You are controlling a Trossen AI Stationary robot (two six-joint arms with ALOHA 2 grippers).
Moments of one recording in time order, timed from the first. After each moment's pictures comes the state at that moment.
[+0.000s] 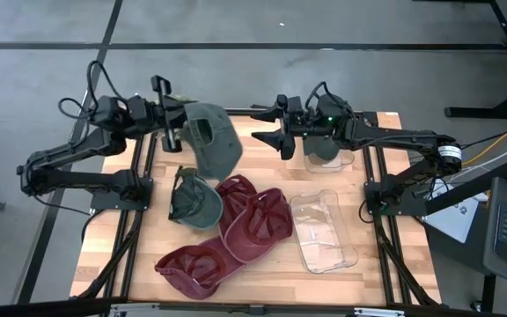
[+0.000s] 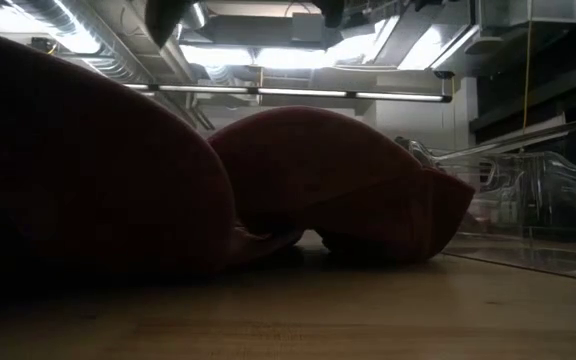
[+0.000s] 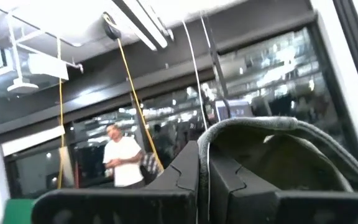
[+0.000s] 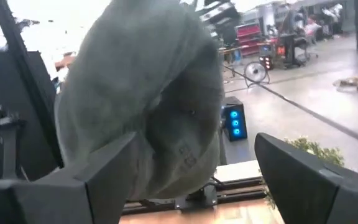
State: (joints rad) left arm 0.38 0.83 0.91 0.41 0.20 0.15; right arm -0.26 1.42 1.20 0.38 -0.31 0.24
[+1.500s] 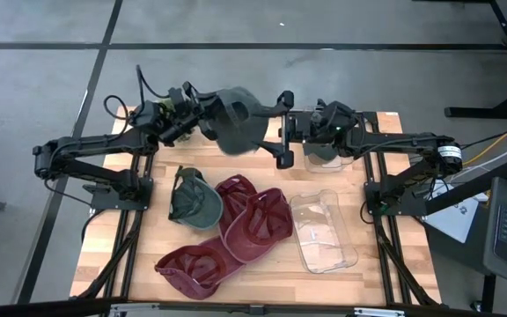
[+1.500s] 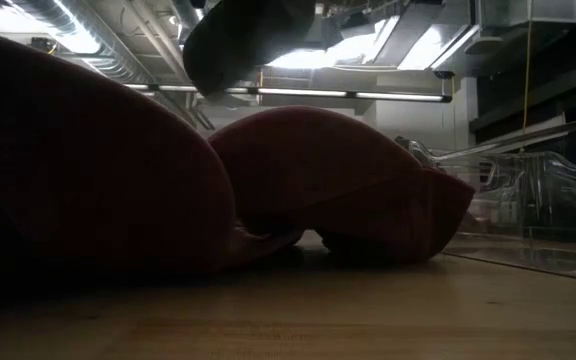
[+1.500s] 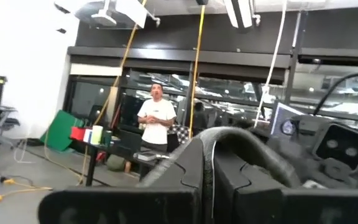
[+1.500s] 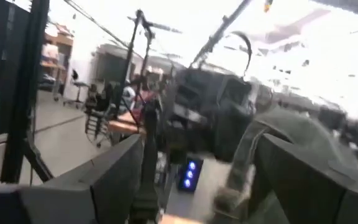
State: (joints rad) left arm 0.28 1.10 0.91 0.62 -0.22 -0.13; right arm -0.18 1.42 1.20 0.53 -0.21 -0.22
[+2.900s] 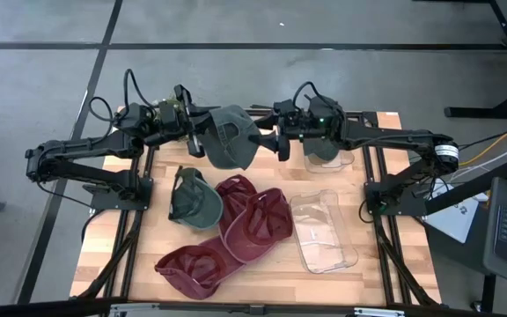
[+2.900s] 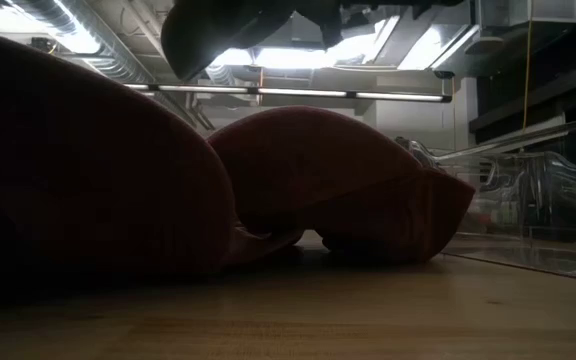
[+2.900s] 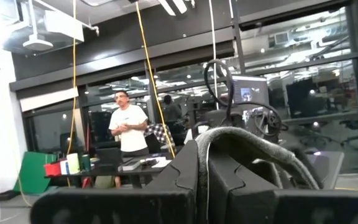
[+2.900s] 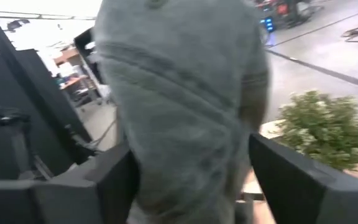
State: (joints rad) left arm 0.22 0.97 0.91 0.43 -0.06 0.16; right arm -0.27 1.45 1.20 0.29 -0.32 0.36
